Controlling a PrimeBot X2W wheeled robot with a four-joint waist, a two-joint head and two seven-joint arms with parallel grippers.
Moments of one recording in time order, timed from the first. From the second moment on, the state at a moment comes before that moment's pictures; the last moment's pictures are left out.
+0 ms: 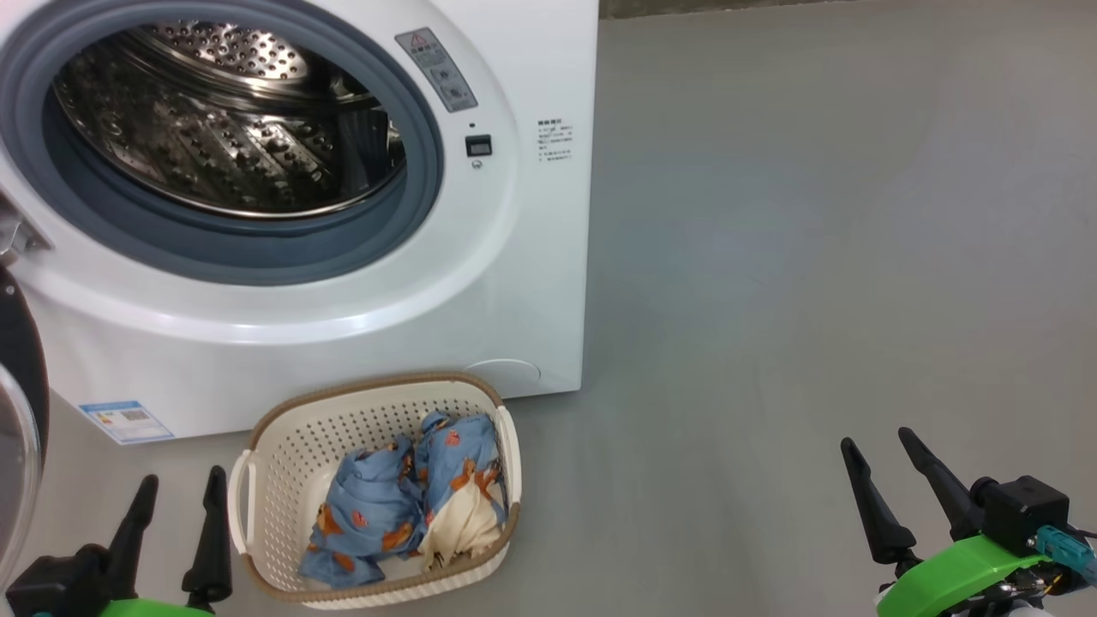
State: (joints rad) left arm -0.02 0.20 -0.02 0.22 -0.42 -0.13 -0.26; right arm -0.08 -0.25 0.09 0.30 0.36 0.13 -0.25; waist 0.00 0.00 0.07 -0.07
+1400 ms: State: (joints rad) left arm -0.29 0.20 -0.15 0.58 -0.47 -0.13 -0.26; right arm -0.23 -0.18 0.08 0.25 0.32 0.13 -0.25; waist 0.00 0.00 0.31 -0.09
